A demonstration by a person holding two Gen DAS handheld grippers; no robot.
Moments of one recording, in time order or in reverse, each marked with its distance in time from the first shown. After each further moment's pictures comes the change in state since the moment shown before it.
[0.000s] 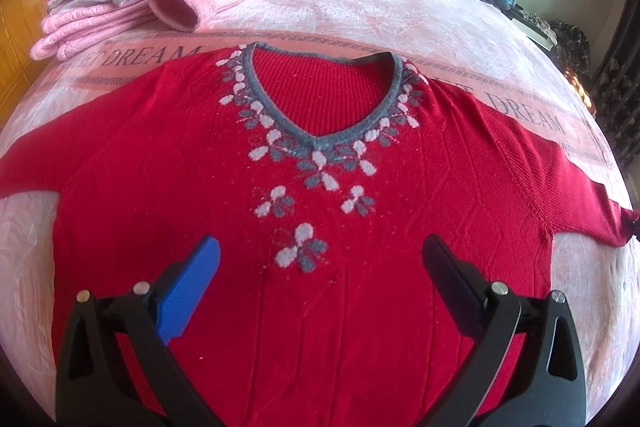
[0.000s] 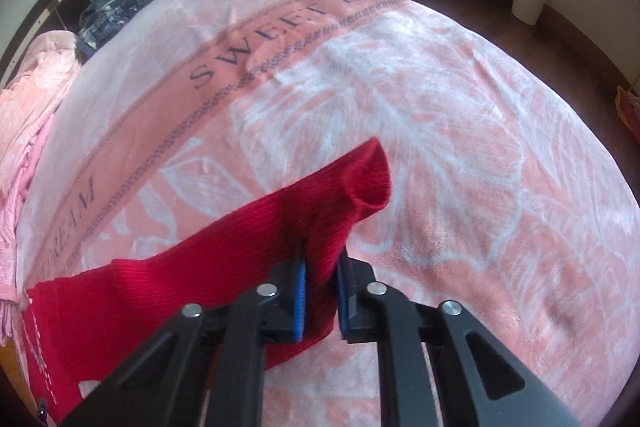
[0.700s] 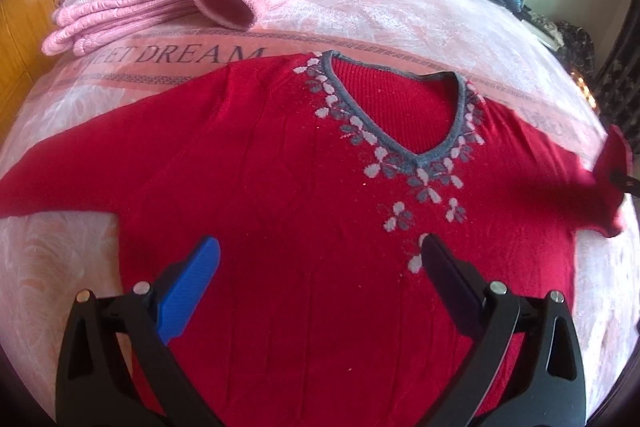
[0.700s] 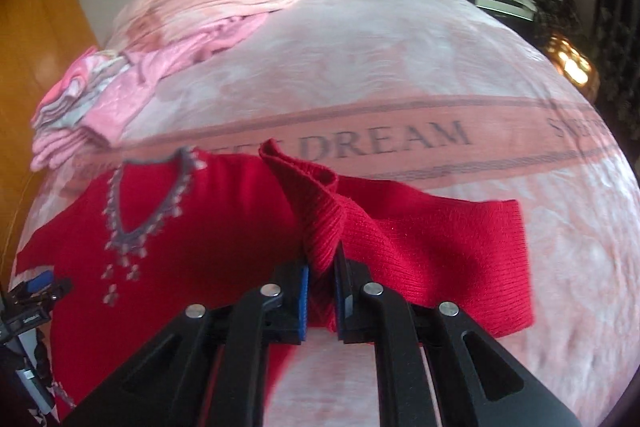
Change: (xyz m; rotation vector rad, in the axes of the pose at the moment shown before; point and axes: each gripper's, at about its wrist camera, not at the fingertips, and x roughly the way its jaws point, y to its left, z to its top) left arm -0.012 0.087 0.022 -0.003 0.024 -0.029; right arm -0.083 0.328 -0.167 -0.571 -0.067 0.314
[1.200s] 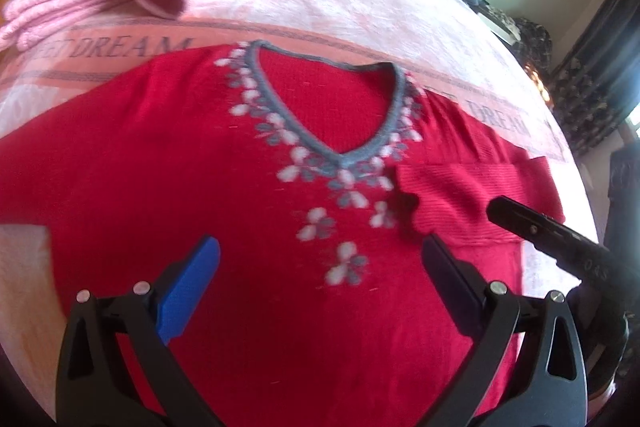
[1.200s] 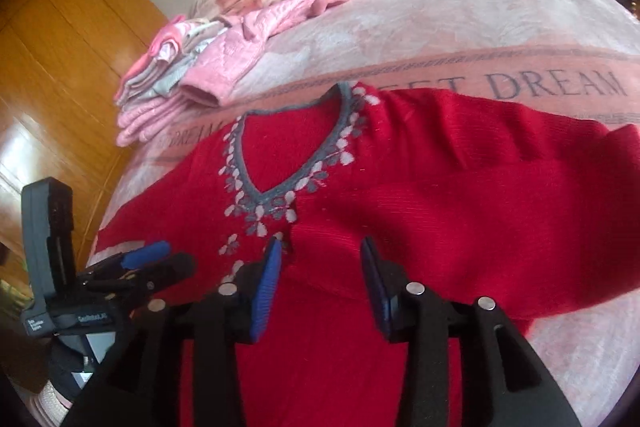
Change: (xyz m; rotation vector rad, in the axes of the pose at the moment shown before) left arm 0.019 -0.039 0.015 0.019 0.072 -0.209; right arm 0.033 0.078 -0.035 0.025 0.083 0.328
